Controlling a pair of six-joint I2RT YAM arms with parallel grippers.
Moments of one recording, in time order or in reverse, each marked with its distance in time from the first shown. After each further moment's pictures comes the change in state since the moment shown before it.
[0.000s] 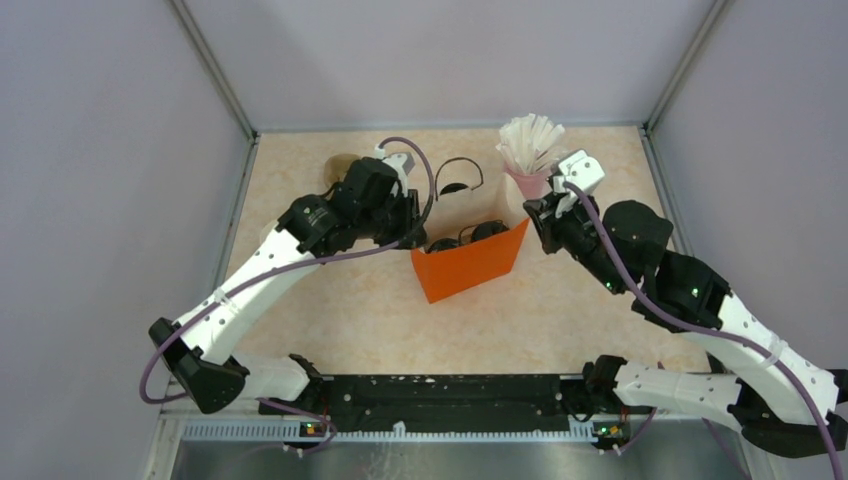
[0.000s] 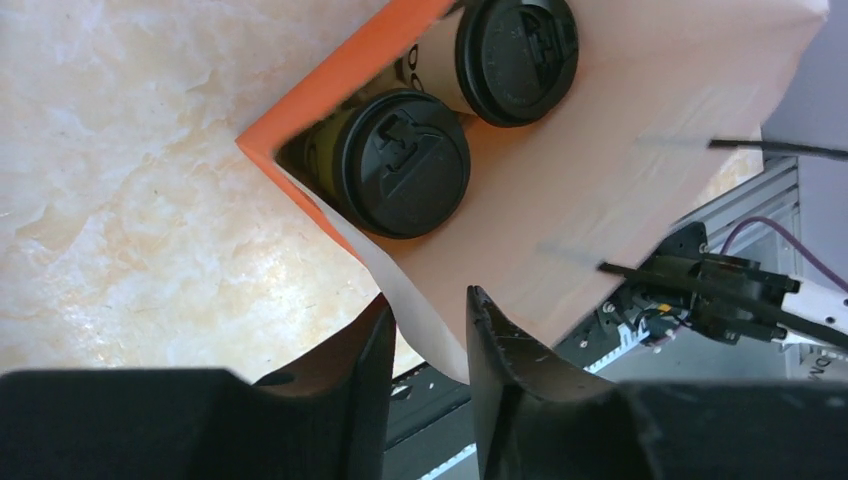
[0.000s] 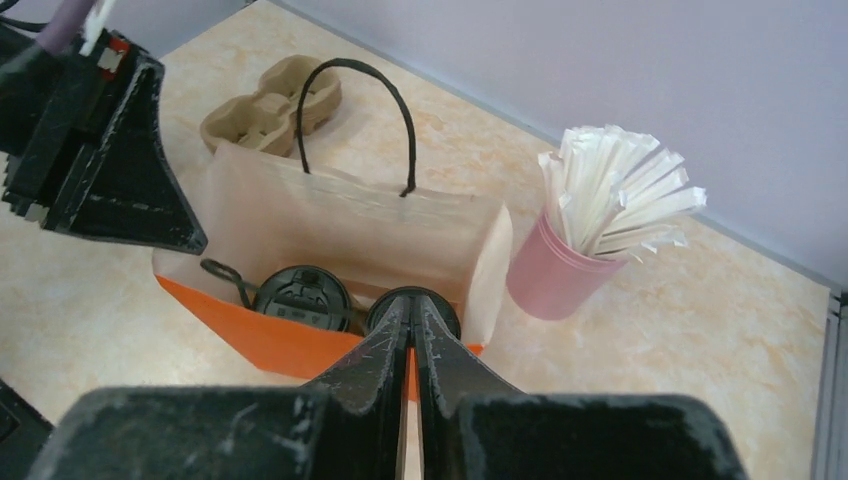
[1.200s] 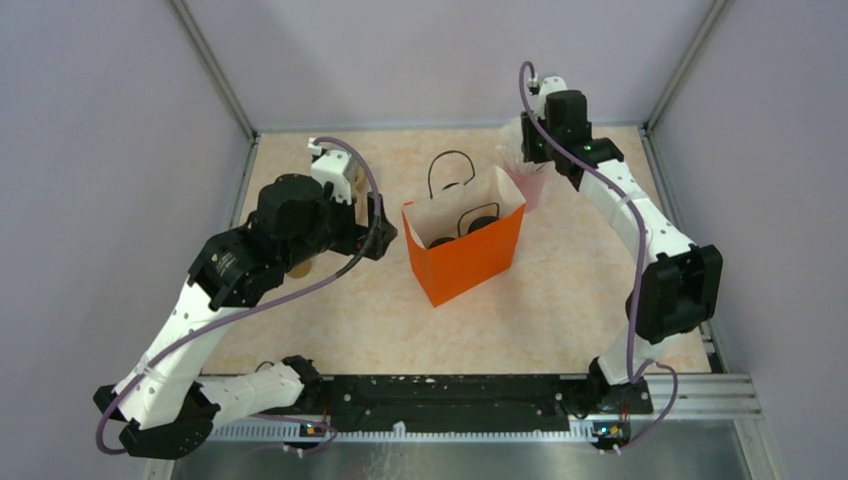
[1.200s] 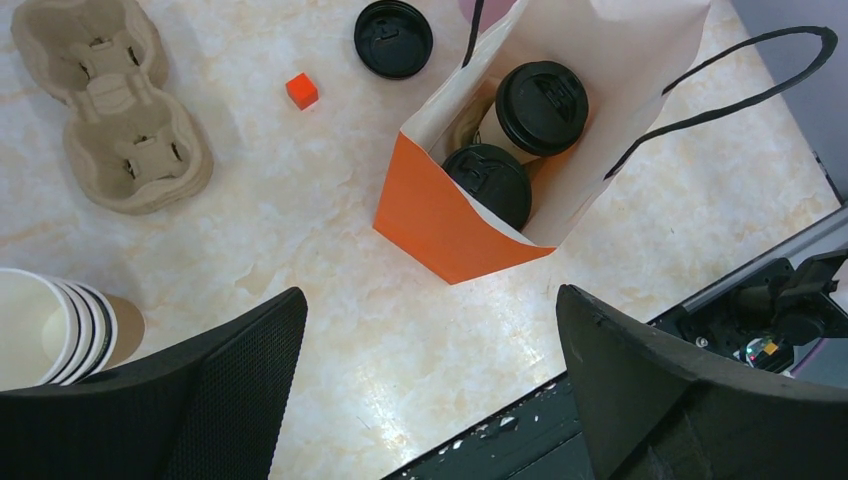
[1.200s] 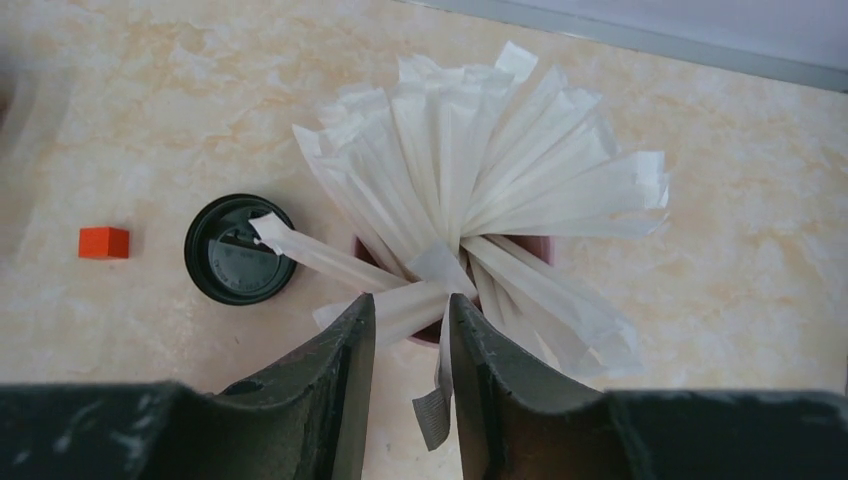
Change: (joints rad) left arm 0.004 -0.281 0.053 -0.073 -0.186 0.249; right arm -0.674 0.782 0.268 0.117 -0.329 0.088
